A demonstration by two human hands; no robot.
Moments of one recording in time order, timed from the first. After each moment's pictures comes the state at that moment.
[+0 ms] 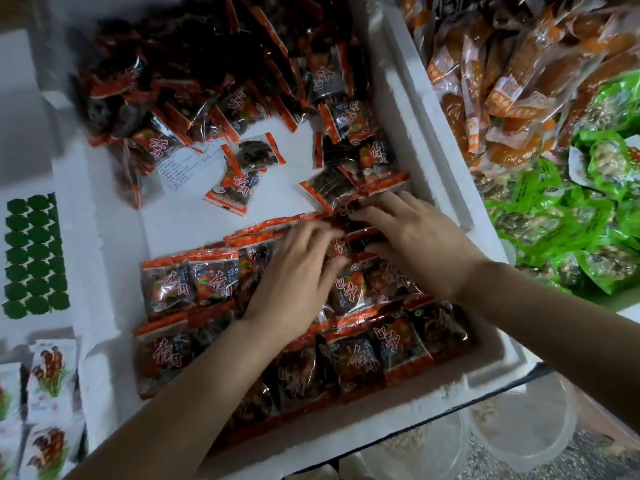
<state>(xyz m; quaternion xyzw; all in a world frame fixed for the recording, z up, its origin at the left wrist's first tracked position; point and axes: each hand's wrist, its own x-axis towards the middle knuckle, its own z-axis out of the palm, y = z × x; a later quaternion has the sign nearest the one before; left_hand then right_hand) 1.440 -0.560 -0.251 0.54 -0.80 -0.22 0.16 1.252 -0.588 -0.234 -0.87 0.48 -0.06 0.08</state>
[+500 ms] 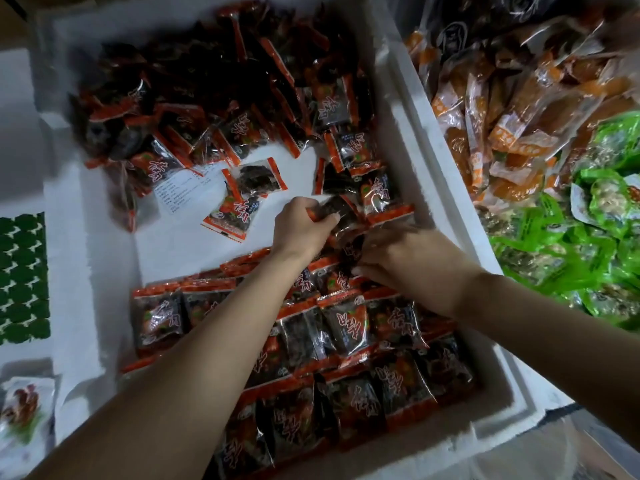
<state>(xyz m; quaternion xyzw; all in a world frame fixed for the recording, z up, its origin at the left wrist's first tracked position) 1.418 -0.665 -0.271 0.71 -0.55 -0.39 0.22 1.258 -0.614 -0.229 -0.89 0.45 0.01 0.10</state>
